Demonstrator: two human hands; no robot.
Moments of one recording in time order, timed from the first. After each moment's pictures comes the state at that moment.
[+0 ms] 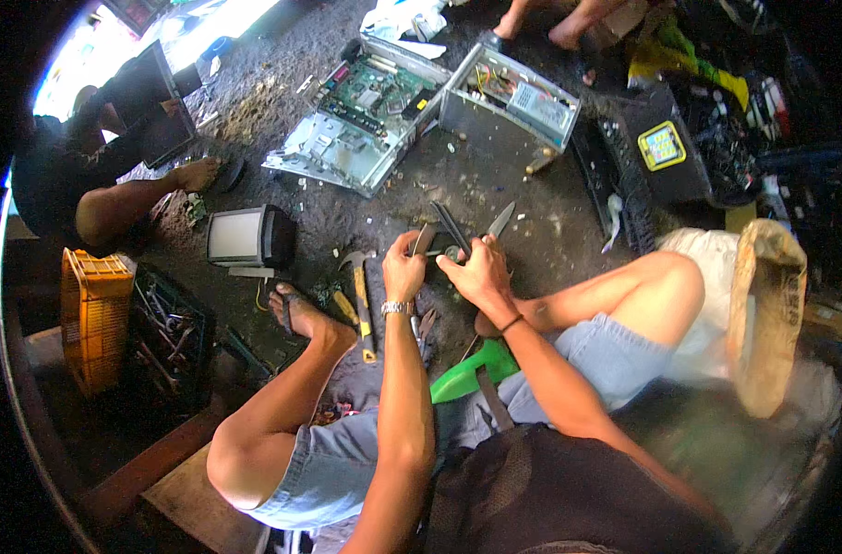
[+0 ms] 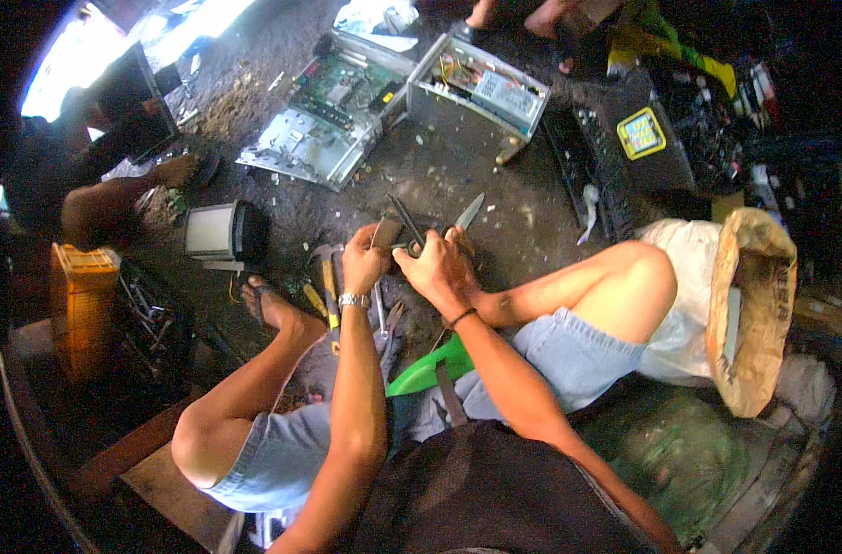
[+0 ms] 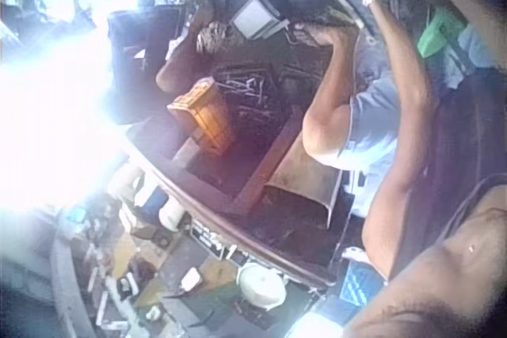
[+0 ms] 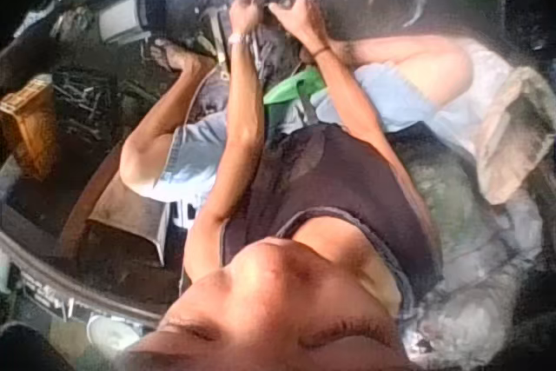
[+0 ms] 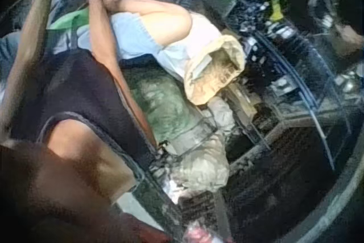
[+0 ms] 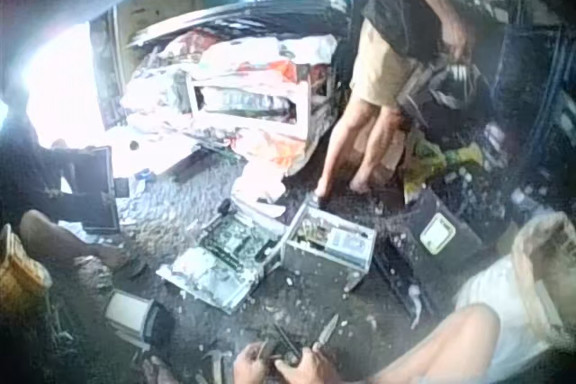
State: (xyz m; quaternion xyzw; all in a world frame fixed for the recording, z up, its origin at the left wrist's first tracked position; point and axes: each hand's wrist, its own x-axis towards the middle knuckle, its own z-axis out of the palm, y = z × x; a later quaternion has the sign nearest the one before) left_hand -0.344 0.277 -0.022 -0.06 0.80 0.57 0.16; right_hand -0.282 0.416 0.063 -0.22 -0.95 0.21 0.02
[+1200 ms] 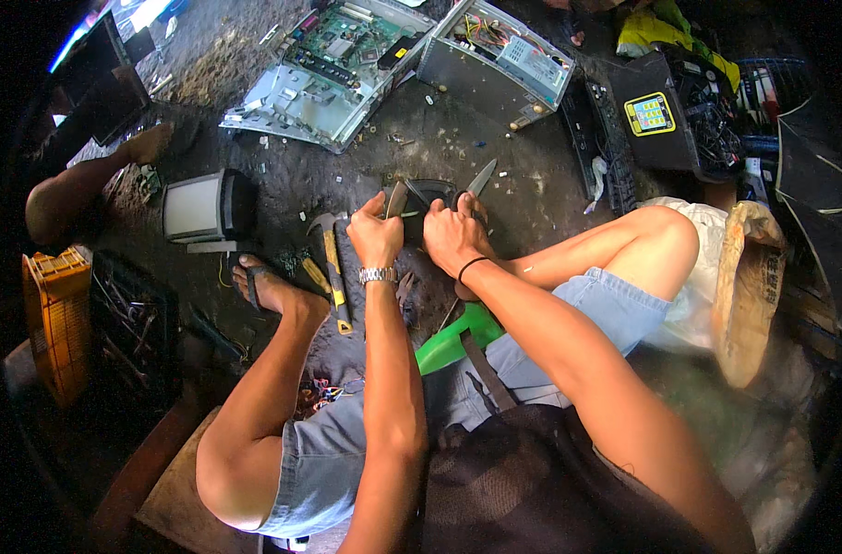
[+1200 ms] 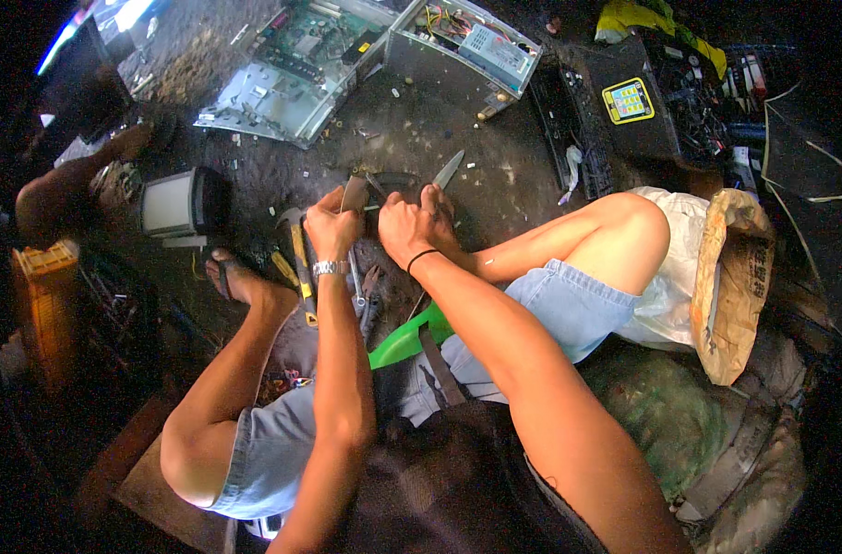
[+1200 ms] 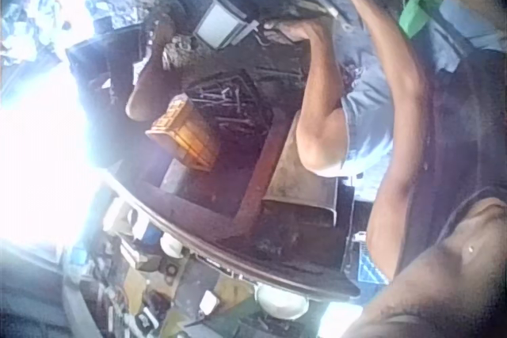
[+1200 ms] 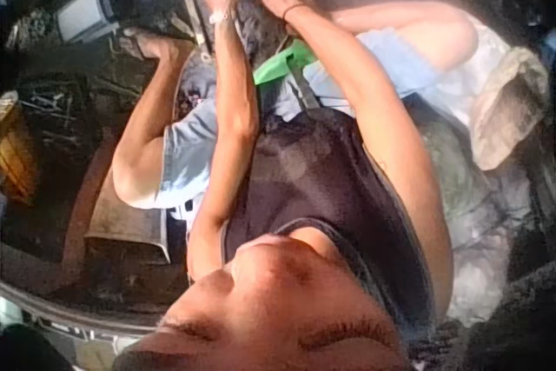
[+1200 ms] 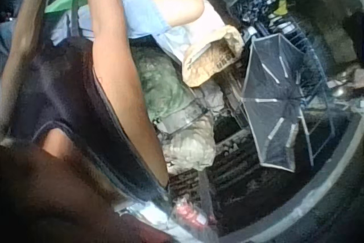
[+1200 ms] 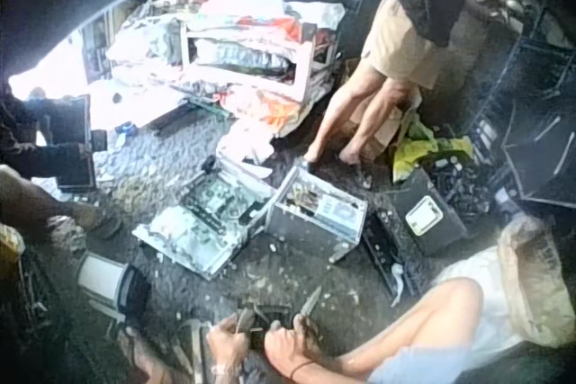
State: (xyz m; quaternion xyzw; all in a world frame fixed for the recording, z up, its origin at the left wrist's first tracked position) left_hand -0.347 0.268 -0.005 -0.14 0.84 0.51 0.12; right_hand -0.302 0.395 0.017 -0.10 -0.98 0.04 -0.19
